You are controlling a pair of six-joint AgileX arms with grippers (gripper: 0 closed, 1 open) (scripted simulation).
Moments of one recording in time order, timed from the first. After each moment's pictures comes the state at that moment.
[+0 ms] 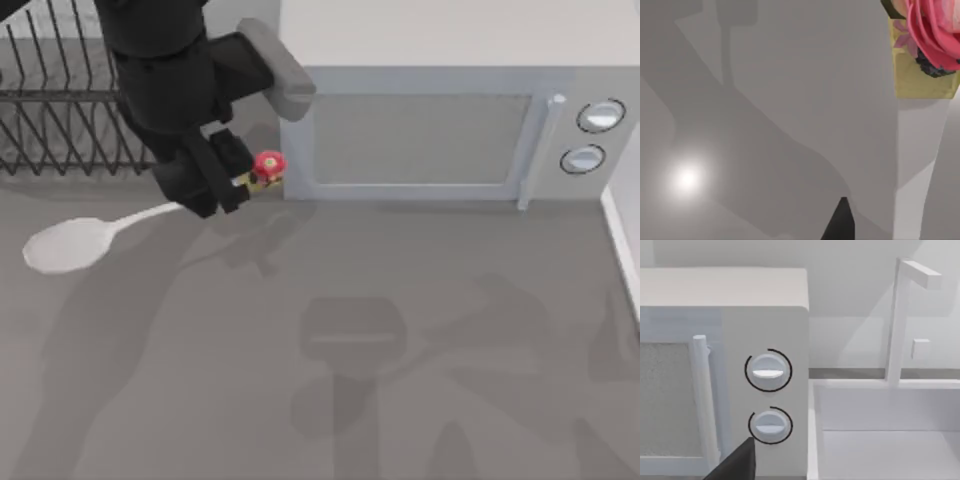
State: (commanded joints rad) left arm -0.53 1.89 1.89 -1.54 0.02 0.57; right arm 0.00 0.00 0.00 0.00 0.00 0.00
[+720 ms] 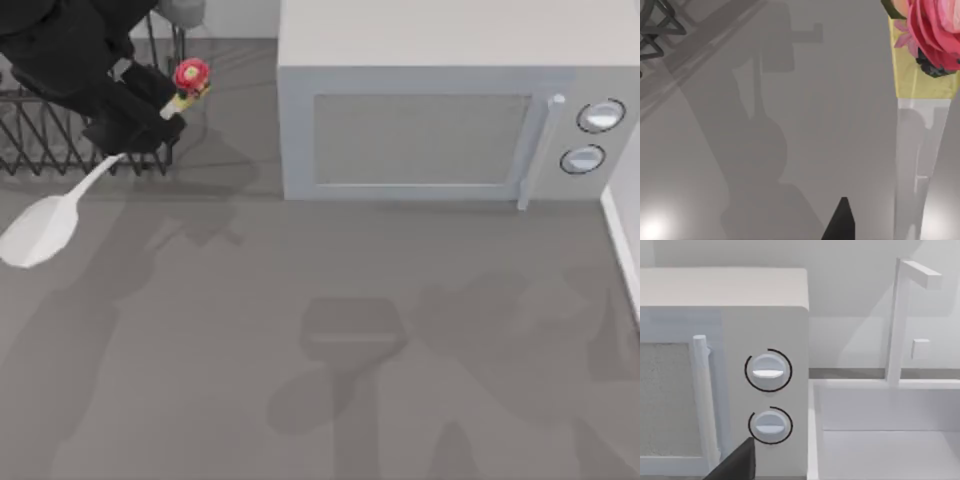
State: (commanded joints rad) left arm -0.34 1.66 1.70 -1.30 0.11 0.41; right arm 0.00 0.00 0.00 0.00 0.00 0.00
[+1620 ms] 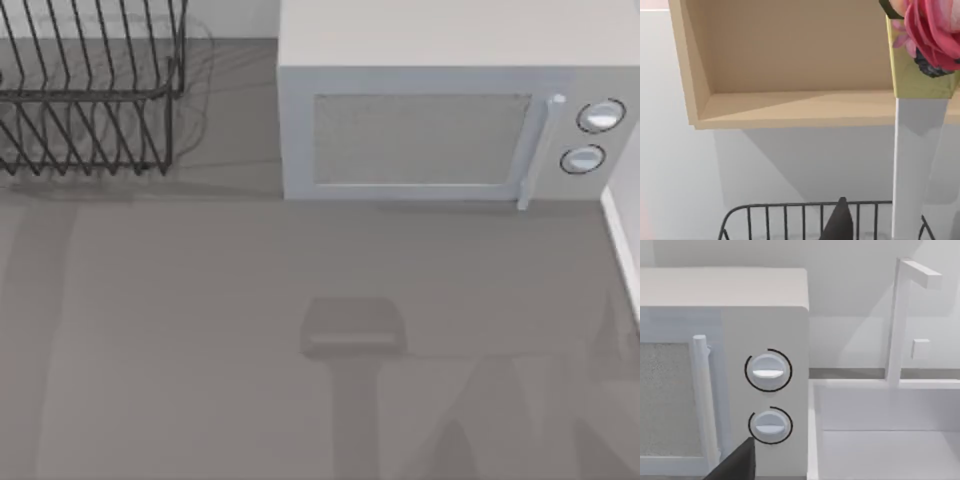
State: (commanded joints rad) left arm 0.15 0.92 1.12 -0.26 0.20 0.04; right arm 0.00 0.00 0.00 0.00 0.00 0.00
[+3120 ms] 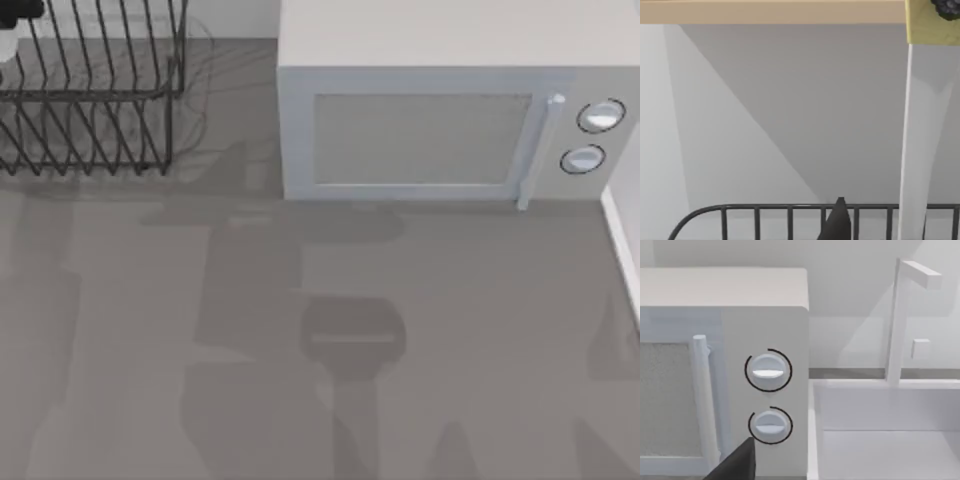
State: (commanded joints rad) left arm 0.07 1.74 0.93 0.81 0.11 0.02; right arm 0.00 0.00 0.00 0.00 0.00 0.00
